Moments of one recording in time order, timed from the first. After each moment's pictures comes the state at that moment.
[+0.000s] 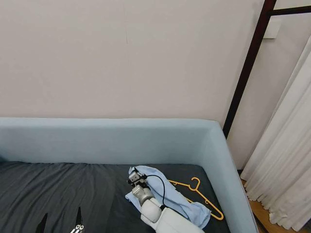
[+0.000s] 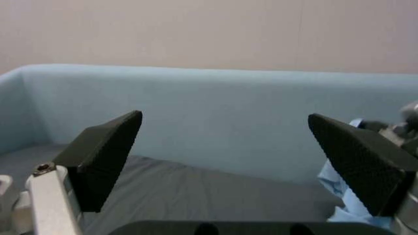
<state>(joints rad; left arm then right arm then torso) 1.95 -1.60 -0.73 -2.17 -0.12 -0.39 -0.08 -0.53 1.46 -0.53 1.13 0.19 0.00 0.44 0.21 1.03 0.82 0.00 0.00</state>
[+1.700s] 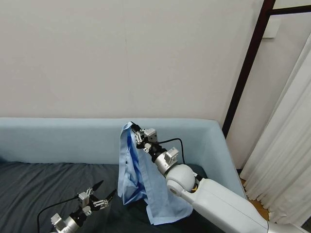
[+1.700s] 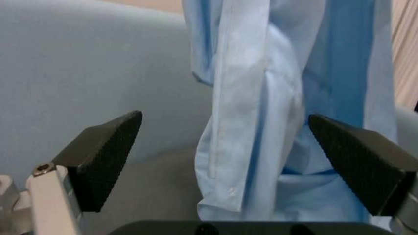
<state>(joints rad) 1.12 -1.13 -0.51 -1.16 -0.61 -0.43 0.86 -0.38 1.14 -0.51 1.68 0.63 0.20 0.23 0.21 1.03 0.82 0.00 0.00</state>
